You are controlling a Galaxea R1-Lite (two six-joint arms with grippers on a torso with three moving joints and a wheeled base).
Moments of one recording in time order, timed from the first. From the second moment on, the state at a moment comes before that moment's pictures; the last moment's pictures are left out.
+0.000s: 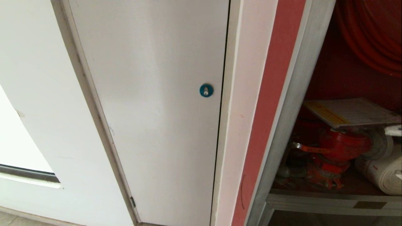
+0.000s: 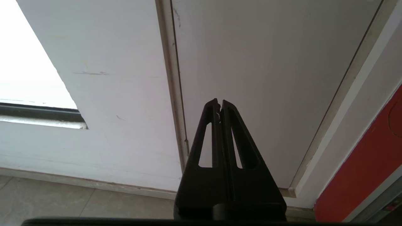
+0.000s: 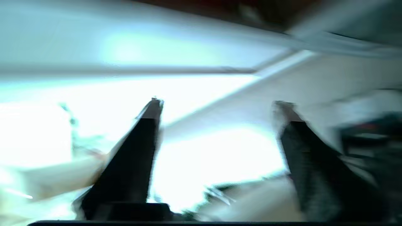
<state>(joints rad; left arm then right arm) 0.01 0.00 0.00 0.00 0.00 0.01 -0.14 1.02 -1.20 0.78 0.52 0.94</state>
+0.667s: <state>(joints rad) 0.01 0.00 0.00 0.00 0.00 0.01 0.00 1.17 -1.37 1.02 0.39 0.00</state>
